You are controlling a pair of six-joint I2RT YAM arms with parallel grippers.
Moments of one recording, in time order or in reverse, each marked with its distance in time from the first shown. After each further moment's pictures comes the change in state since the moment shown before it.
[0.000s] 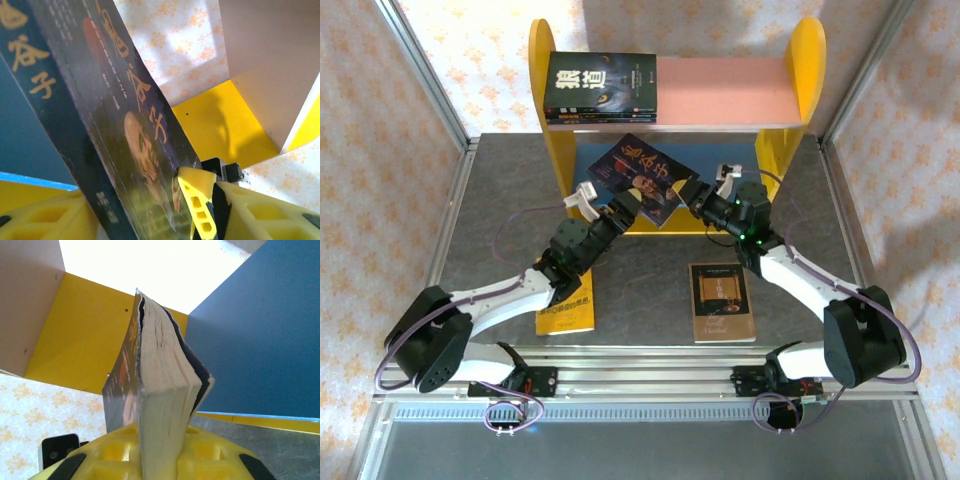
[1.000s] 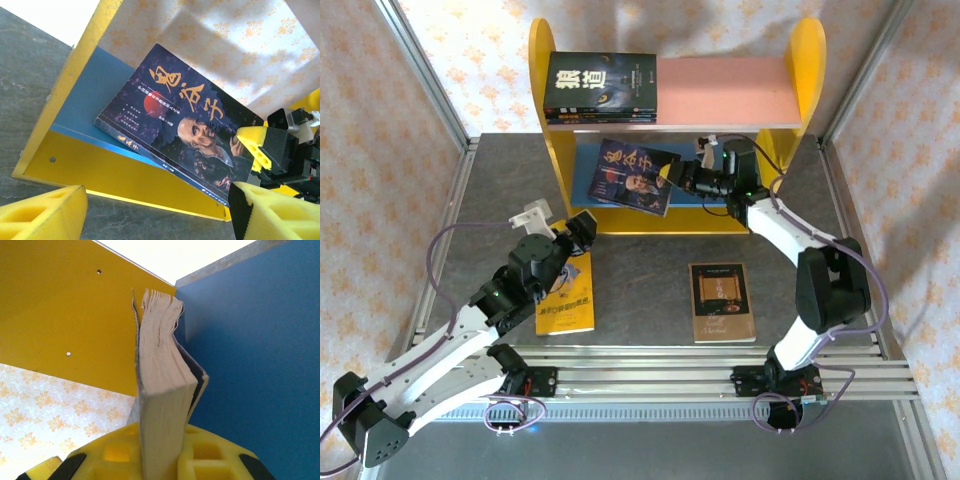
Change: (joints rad) left arm 0.008 -0.510 -0.013 -0.781 -0.291 0.275; right arm -0.071 0.343 0.418 -0.306 -0.291 -0.343
